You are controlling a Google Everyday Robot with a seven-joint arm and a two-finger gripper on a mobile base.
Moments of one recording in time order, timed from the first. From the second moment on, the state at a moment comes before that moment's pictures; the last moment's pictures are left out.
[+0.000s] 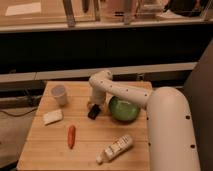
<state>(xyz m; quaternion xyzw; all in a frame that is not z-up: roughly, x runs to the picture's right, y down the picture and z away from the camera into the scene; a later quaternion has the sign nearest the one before) -0.060 0.133 0.922 -0.26 -0.27 -0.47 0.80</state>
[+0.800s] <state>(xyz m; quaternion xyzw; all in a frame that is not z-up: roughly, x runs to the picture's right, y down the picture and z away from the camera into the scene) -0.076 0.126 0.908 -0.26 -0.27 -0.48 0.80</state>
